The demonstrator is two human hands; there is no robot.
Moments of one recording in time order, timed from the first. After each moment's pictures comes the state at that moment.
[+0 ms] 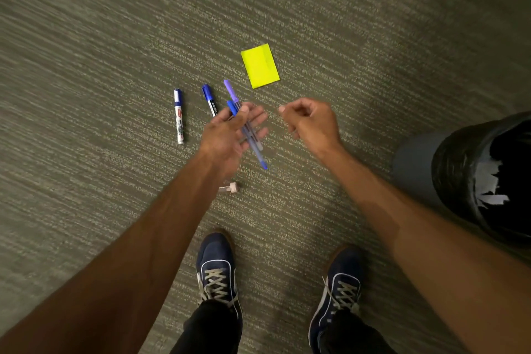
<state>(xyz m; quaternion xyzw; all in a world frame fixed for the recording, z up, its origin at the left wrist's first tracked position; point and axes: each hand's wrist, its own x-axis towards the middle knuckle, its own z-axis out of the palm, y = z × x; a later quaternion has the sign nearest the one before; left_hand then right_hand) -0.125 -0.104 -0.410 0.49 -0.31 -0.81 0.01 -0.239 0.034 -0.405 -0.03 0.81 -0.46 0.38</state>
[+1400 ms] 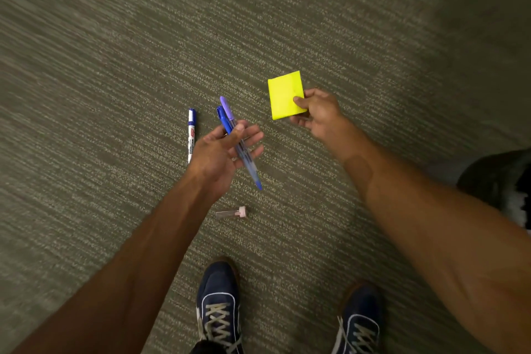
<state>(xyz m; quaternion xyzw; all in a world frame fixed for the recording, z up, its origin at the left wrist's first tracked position) -0.099 -0.133 -0.405 0.46 -0.30 -0.83 0.04 -0.301 -0.030 -0.471 0.16 0.68 -0.57 0.43</state>
